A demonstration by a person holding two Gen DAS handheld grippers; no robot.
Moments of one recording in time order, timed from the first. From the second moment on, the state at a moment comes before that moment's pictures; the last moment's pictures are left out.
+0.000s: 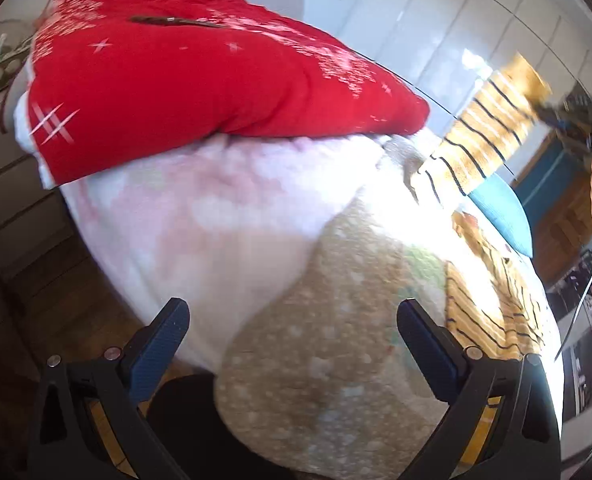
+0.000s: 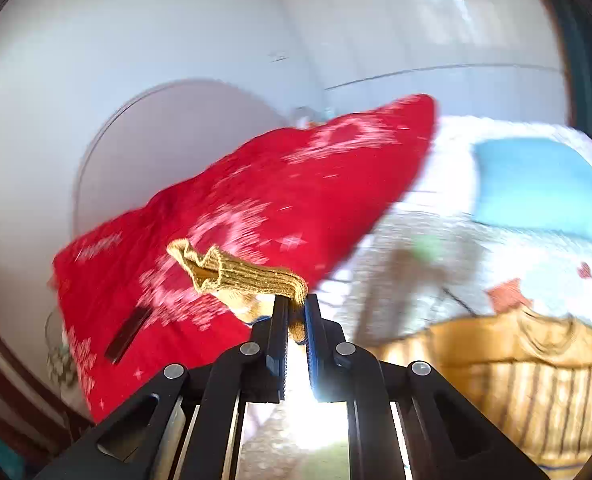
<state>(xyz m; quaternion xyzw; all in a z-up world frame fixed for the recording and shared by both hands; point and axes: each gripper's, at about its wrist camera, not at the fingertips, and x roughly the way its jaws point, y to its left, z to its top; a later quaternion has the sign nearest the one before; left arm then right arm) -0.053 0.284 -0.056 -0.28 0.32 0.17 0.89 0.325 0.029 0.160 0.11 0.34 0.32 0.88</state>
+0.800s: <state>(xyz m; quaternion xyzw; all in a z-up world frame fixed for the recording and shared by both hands) 0.076 0.126 -0.048 -0.13 0.41 0.05 0.90 0.299 -0.308 -0.029 0.11 0.45 0.10 0.88</state>
